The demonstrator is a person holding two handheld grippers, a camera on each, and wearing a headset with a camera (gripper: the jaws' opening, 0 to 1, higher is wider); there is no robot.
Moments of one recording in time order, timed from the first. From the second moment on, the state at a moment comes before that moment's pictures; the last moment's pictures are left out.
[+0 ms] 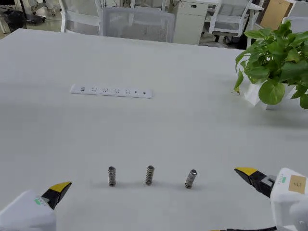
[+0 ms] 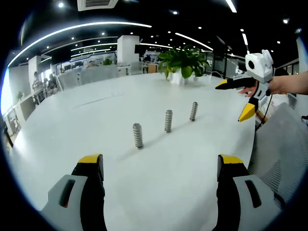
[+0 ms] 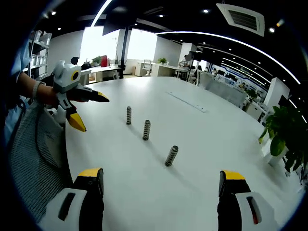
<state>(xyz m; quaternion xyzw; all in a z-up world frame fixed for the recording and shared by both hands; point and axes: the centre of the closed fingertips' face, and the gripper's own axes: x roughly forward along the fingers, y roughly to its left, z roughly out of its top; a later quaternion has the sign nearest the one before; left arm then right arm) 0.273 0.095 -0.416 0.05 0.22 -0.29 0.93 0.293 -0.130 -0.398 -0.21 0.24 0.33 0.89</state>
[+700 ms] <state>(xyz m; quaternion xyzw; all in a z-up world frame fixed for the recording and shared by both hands) 0.272 0.096 -0.419 0.06 0.22 -0.29 0.93 0.282 -0.133 -0.395 -0.14 0.20 0.28 0.93</state>
